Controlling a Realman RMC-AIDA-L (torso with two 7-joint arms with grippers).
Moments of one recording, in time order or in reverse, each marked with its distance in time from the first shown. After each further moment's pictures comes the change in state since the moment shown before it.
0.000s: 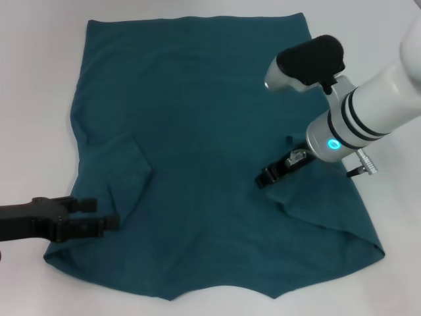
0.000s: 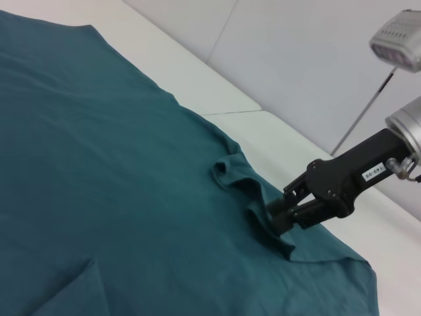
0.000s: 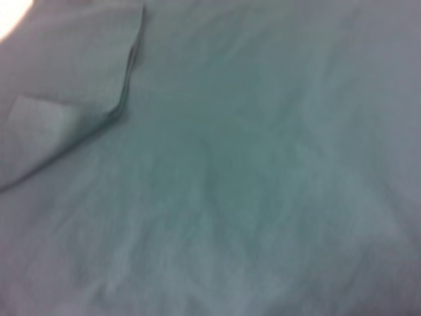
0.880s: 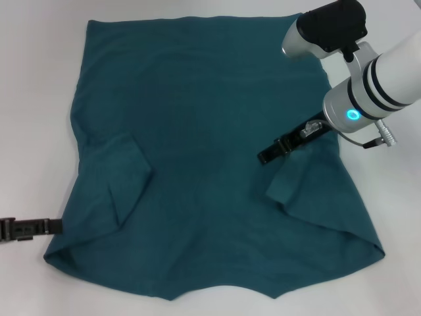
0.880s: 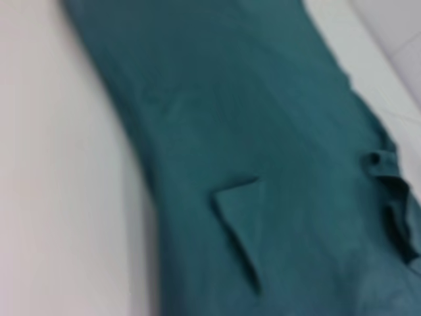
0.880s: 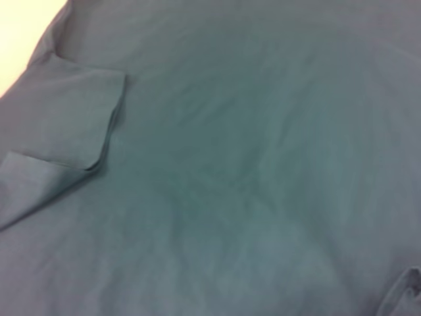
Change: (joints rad) left arm 0.080 -0.013 -0.020 0.255 0.187 -0.007 -0.547; right arm -0.010 -0.020 0.070 -0.130 -0.034 -0.070 -0.030
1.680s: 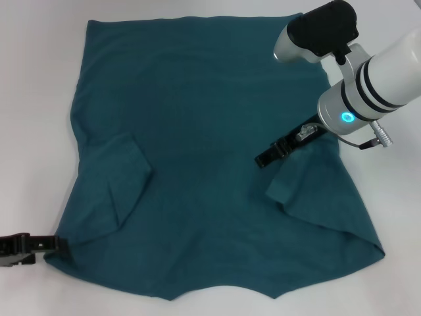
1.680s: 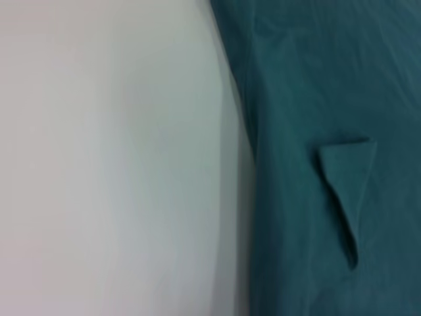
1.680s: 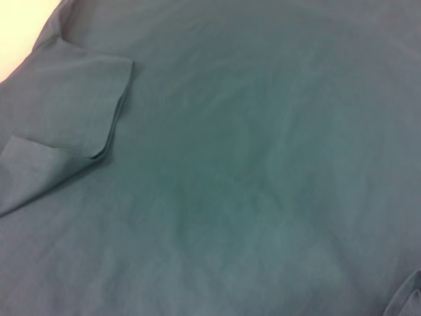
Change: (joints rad) left arm -0.061 -0.014 0.015 -0.126 0.174 -0.144 -0.111; right arm 0.010 0.011 -0.014 0.002 -0.019 -0.003 -0.011
